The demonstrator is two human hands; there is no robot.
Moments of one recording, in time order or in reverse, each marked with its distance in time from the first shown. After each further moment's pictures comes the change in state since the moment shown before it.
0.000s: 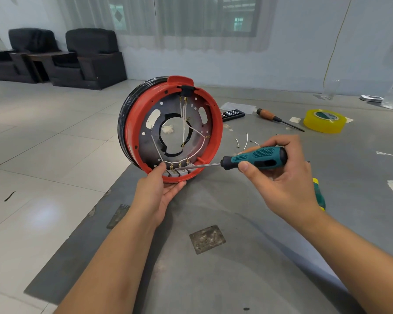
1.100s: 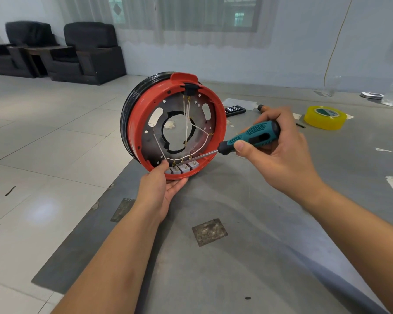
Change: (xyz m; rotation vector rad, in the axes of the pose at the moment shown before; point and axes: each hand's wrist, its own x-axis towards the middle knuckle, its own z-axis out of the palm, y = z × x) left_hand 0.004 -0.006 -0.004 -0.040 0.002 -0.029; right_hand 0.032 -0.013 0.001 0.006 -0.121 -0.081
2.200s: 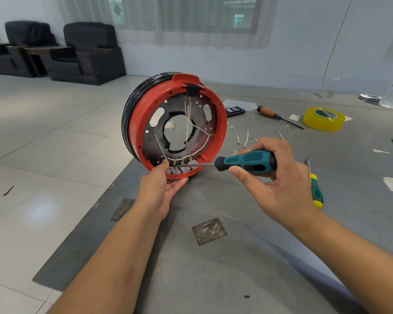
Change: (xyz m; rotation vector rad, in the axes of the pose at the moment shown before) left_hand 0.001 0.000 0.002 -0.009 0.029 0.004; right_hand -0.045 0.000 0.008 -0.271 0.040 -0.099
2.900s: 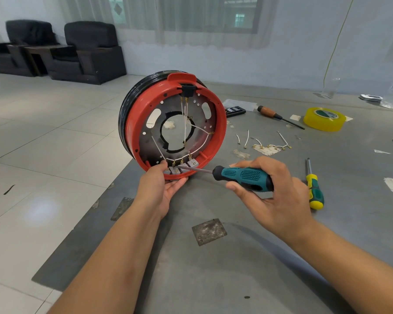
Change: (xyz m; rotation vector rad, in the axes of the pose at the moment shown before) left_hand -0.004 0.004 0.002 -0.027 0.020 -0.052; right_hand -0.017 0.000 0.005 0.013 -0.009 -0.162
